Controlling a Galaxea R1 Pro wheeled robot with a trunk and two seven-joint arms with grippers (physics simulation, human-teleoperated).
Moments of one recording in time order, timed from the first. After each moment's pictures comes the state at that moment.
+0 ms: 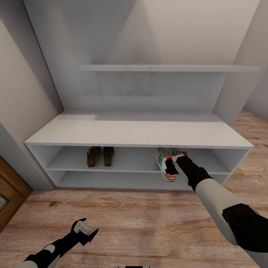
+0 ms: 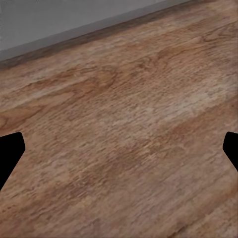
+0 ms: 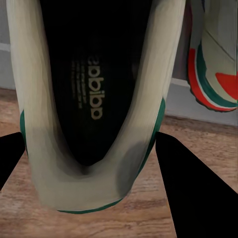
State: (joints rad) left arm -0.58 0.18 -0.19 -0.11 -0.03 -0.56 -0.47; right arm -1.09 -0.05 0.34 -0.47 -0.17 0.75 -0.09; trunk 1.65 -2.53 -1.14
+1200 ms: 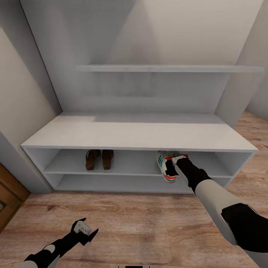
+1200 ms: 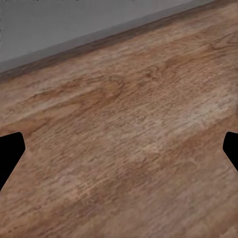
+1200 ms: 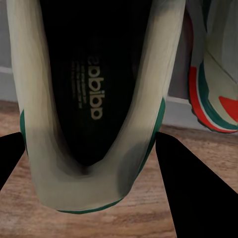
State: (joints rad) left arm -0.58 0.18 -0.19 -0.11 -0.03 -0.56 -0.47; right arm -1.09 -0.05 0.34 -0.43 -0.17 0.70 -0.09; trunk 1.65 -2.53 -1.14
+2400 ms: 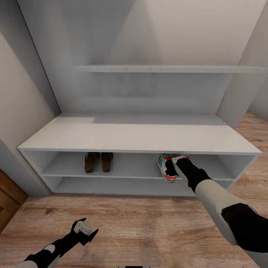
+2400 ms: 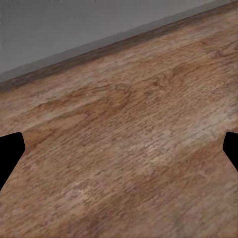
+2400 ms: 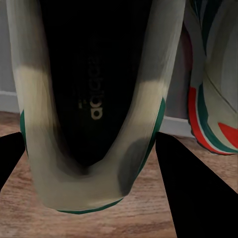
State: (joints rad) left arm -0.58 0.18 -0.19 -0.11 -0.03 -0.56 -0.47; right arm -1.09 -0.05 0.34 -0.43 -0.17 0.70 -0.09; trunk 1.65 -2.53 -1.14
